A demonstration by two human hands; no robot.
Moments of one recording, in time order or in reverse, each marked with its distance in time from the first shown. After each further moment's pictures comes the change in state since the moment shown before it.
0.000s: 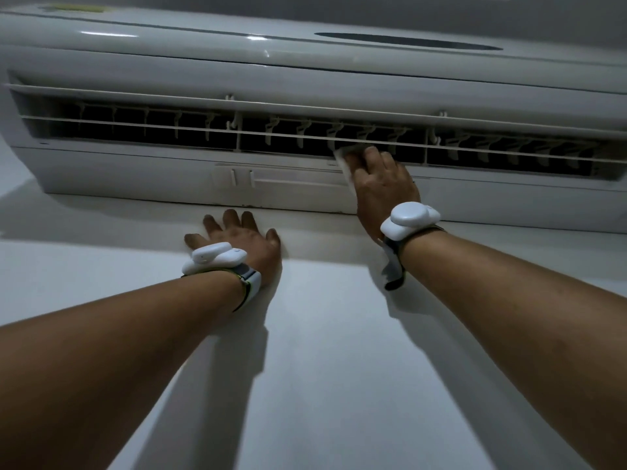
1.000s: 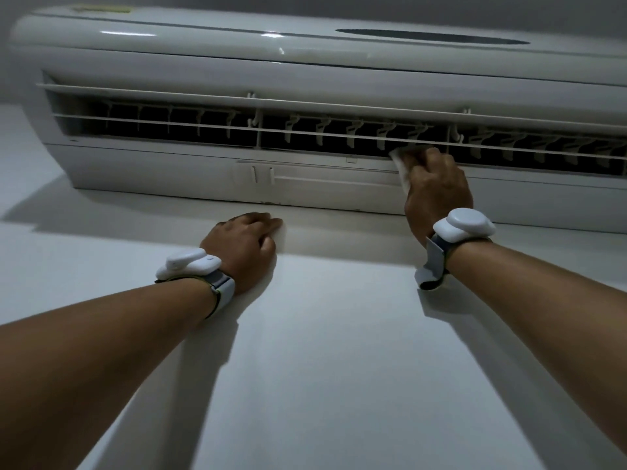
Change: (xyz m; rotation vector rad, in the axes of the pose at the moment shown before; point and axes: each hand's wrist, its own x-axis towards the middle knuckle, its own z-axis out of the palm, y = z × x) left_hand -0.001 -0.049 -0.009 -0.245 0.148 0.425; right_hand -0.013 0.027 0.014 0.098 0.165 0.191
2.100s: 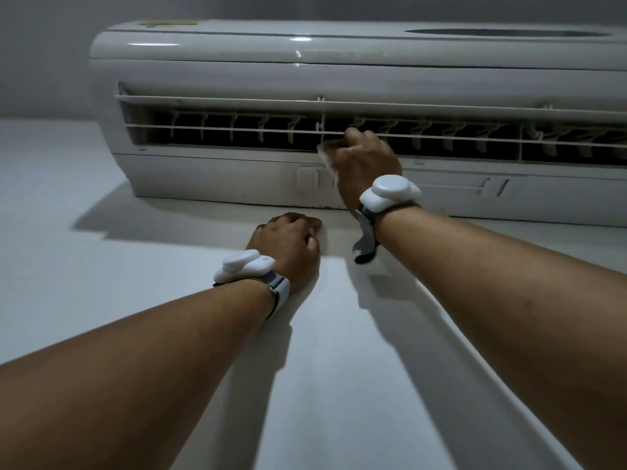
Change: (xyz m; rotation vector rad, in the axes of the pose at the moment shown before) left_hand 0.007 -0.038 0.002 -0.049 0.094 -0.035; right_hand 0.053 -0.173 0.023 0.031 -0.082 -0.197
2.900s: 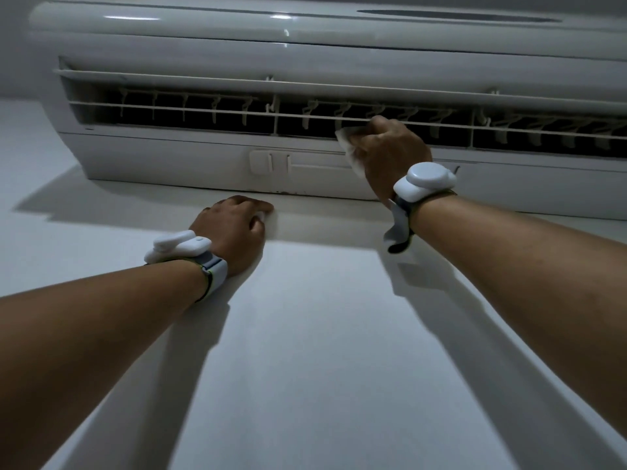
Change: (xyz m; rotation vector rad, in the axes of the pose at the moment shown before) left_hand -0.003 0.002 -0.004 0.013 0.004 -0.009; right_hand -0.037 0.097 -0.020 0.023 0.040 -0.074
